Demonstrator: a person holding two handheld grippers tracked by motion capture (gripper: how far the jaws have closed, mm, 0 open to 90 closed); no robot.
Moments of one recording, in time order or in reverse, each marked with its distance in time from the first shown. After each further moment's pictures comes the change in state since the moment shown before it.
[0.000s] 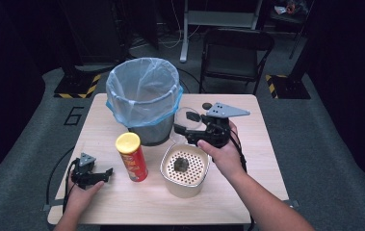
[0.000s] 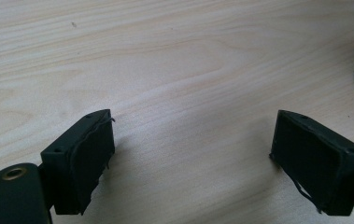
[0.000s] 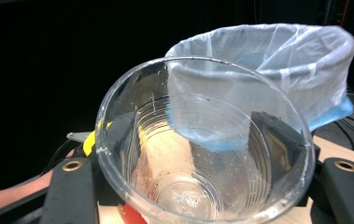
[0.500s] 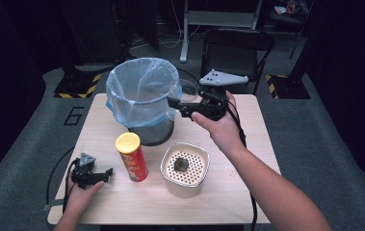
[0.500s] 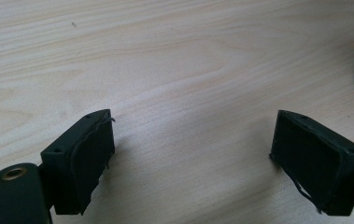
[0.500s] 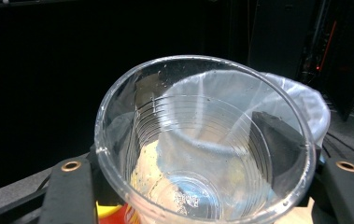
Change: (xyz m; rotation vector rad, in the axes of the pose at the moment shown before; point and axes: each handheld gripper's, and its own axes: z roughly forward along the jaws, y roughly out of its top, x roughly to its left) left arm 0.000 0.000 0.000 -0.001 0.001 0.000; right arm 0.004 0.080 0.010 0.007 -0.030 -0.067
